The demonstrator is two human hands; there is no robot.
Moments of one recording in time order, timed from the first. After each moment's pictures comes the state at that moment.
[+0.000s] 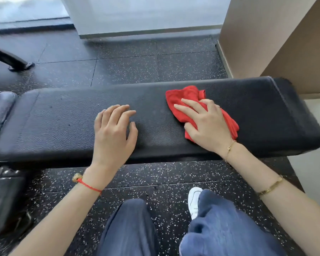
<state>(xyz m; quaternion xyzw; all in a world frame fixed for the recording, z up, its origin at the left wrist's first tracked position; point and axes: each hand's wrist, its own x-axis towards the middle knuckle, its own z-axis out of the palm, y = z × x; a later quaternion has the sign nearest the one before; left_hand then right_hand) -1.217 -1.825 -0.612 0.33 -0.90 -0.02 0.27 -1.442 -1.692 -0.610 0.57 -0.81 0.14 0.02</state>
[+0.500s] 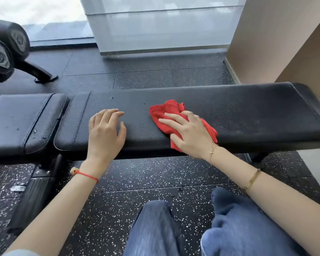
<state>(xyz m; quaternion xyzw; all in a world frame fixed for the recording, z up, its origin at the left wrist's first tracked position) -1.082 -1.909 -0.619 0.37 -0.89 0.00 0.28 -1.296 -1.754 -0.614 0.63 -0.77 0.12 0.02</state>
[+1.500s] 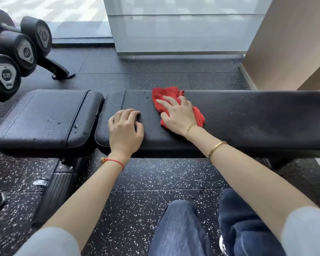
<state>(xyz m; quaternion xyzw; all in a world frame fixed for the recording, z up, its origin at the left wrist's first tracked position) -1.038 -1.969 -0.635 0.42 -0.86 -0.06 0.28 -1.217 -1.906 -0.610 0.55 -0.82 0.11 -0.01</state>
